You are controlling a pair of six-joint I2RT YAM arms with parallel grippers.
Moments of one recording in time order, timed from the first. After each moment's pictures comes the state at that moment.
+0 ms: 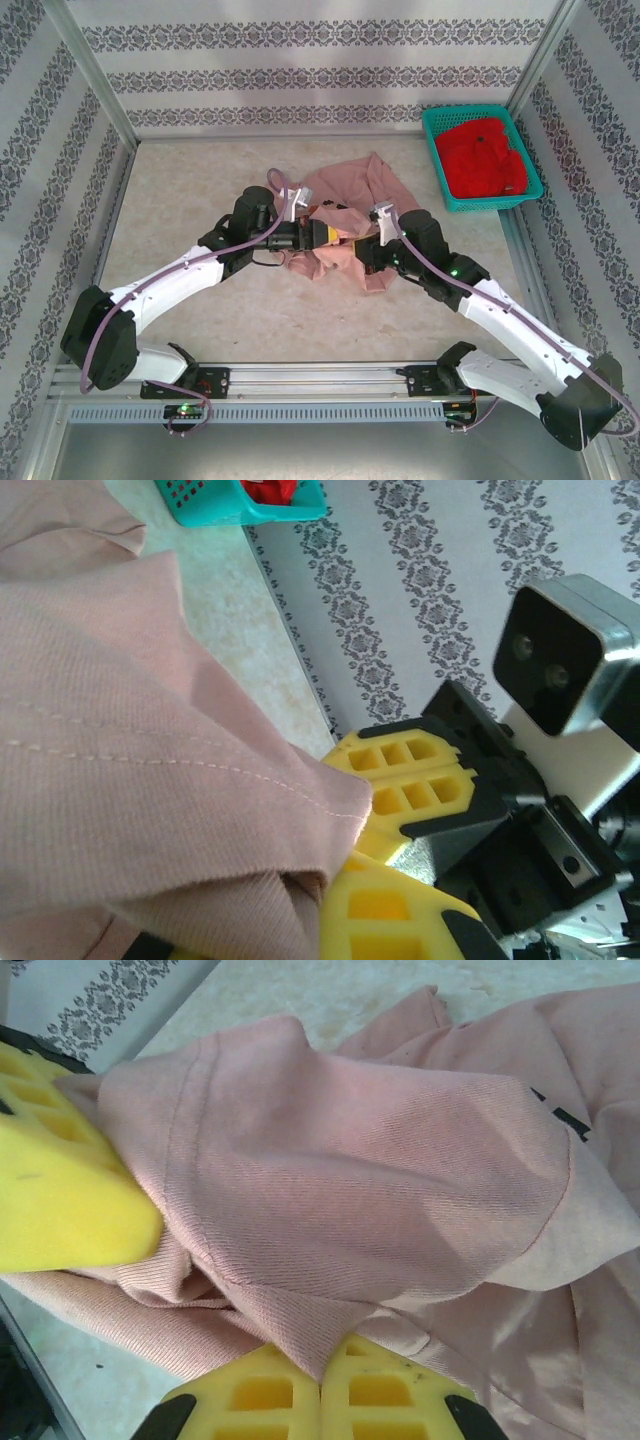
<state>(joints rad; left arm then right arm) -0.60 1.37 0.94 0.07 0.68 -0.85 0.57 0.97 0.78 -0.34 -0.27 0.32</state>
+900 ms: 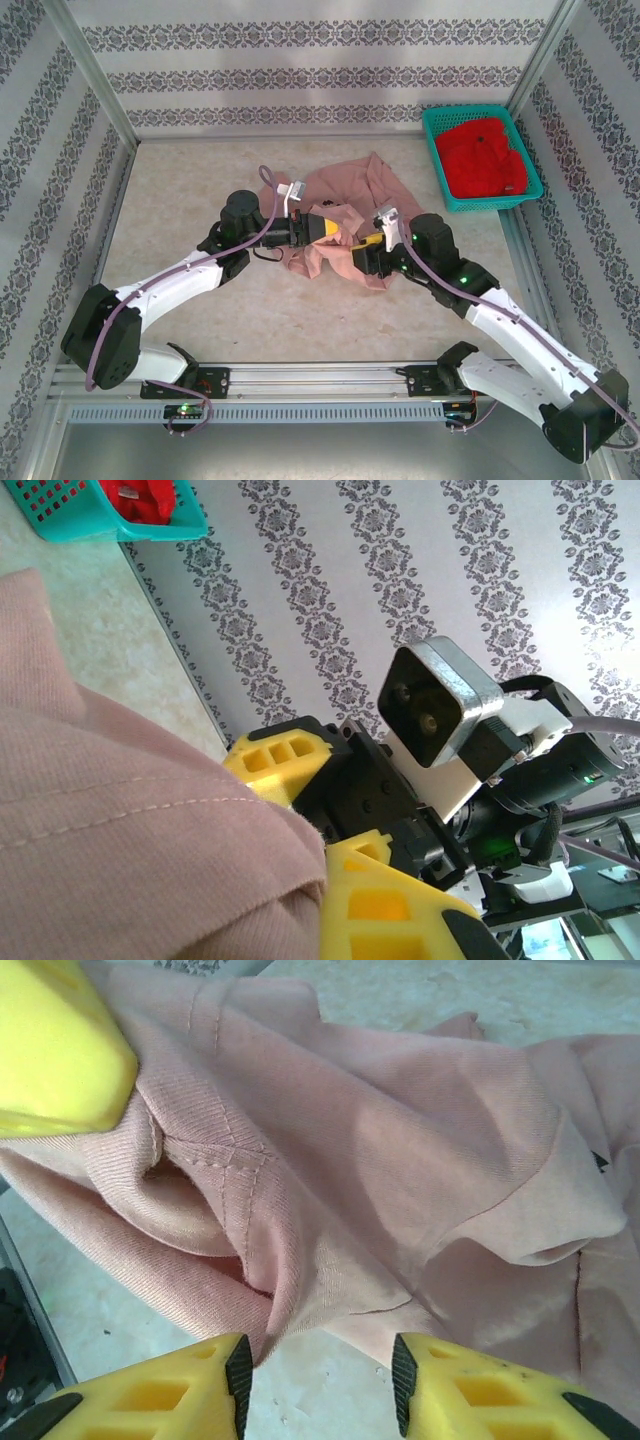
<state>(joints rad) -0.56 1.37 0.84 0.47 0.83 -1.08 0.56 0.91 0.75 -0.35 -0.35 0.19</state>
